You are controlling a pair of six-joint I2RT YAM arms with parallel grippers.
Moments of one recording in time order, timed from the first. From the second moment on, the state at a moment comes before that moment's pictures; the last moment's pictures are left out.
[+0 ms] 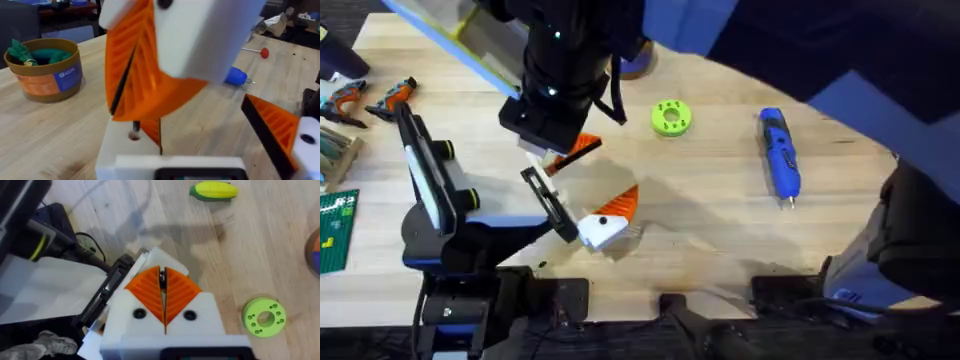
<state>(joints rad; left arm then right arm) 0.03 0.01 0.01 -0.10 0.98 -0.01 1.05 1.97 2.13 -1.27 -0.10 -0.16</state>
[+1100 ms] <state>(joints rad) 0.03 0.01 0.01 -0.10 0.98 -0.01 1.05 1.97 2.12 -1.27 -0.10 -0.18</state>
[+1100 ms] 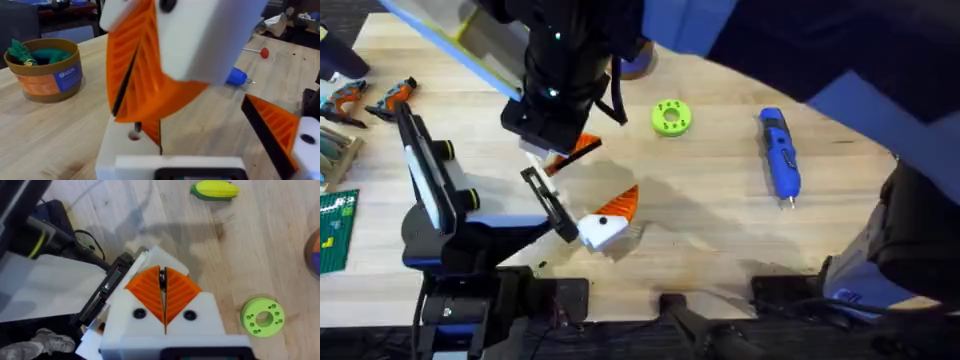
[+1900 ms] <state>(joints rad) 0.03 0.01 0.01 -0.10 0.98 -0.01 1.05 1.99 2.12 -1.27 -0.10 -0.18</state>
